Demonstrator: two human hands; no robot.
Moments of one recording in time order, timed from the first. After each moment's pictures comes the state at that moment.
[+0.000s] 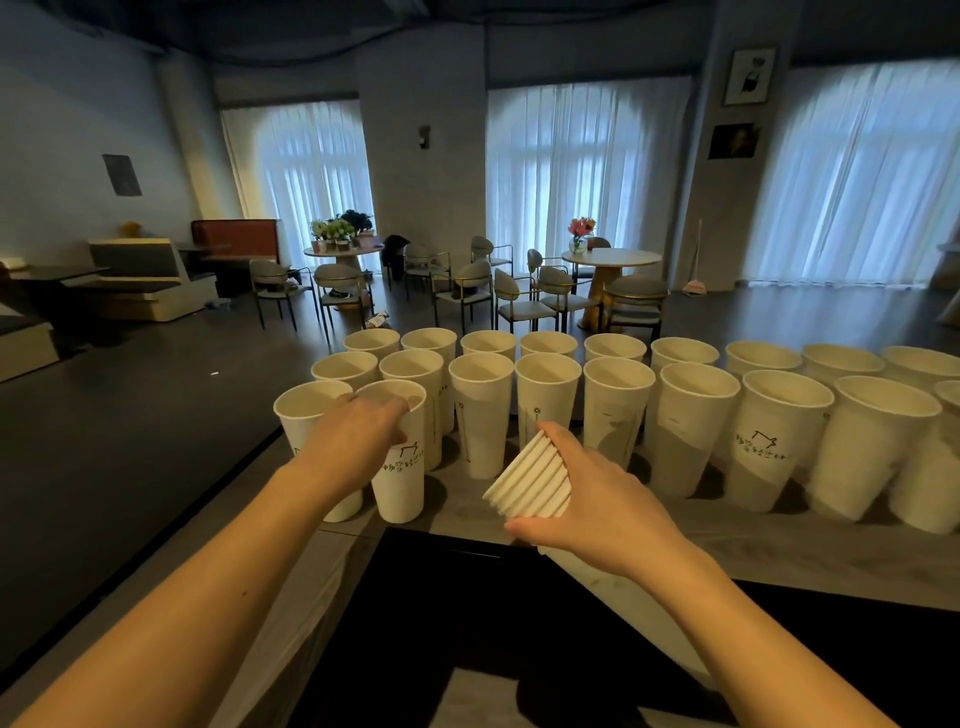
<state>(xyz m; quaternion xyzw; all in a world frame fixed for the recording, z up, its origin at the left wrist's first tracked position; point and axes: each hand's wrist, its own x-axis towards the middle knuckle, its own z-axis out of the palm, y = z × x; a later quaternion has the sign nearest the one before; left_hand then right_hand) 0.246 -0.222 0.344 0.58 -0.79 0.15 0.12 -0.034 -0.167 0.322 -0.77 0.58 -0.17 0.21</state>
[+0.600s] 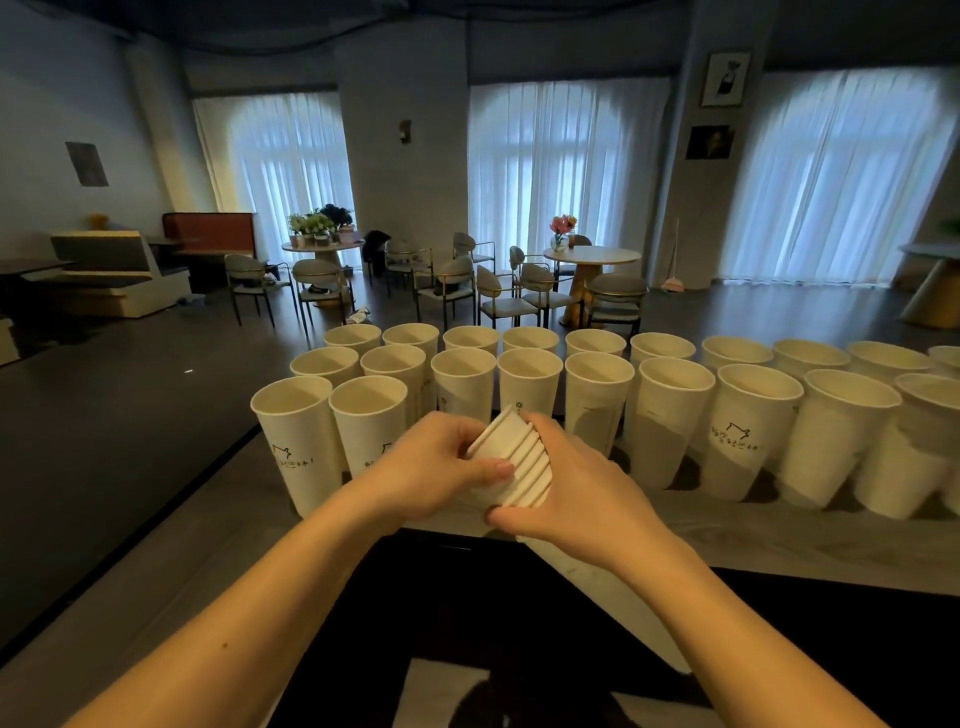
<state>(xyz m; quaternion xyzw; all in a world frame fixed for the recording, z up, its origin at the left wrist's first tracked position) 0.163 -0.167 0.365 0.49 -0.75 -0.36 0.27 -0.026 -0.157 0.329 -0.77 0.57 -0.23 0.18</state>
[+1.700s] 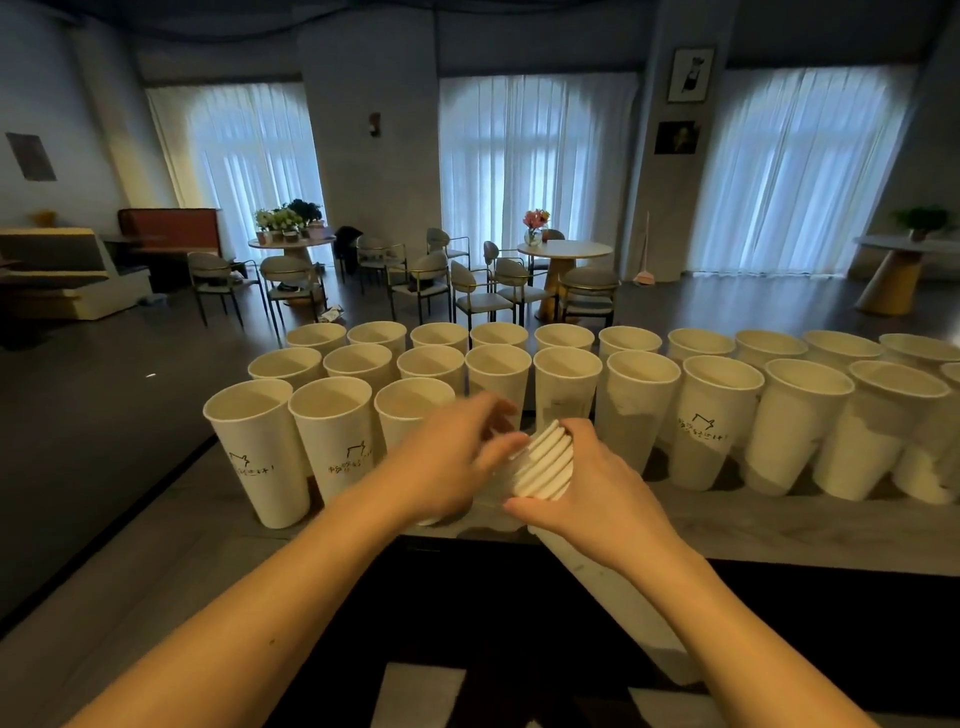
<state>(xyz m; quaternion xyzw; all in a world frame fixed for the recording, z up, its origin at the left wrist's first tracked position) 0.120 -0.184 0.360 0.45 -0.85 -0.13 0.24 -0.066 -0.151 0.321 -0.69 0.63 -0.27 0.22</state>
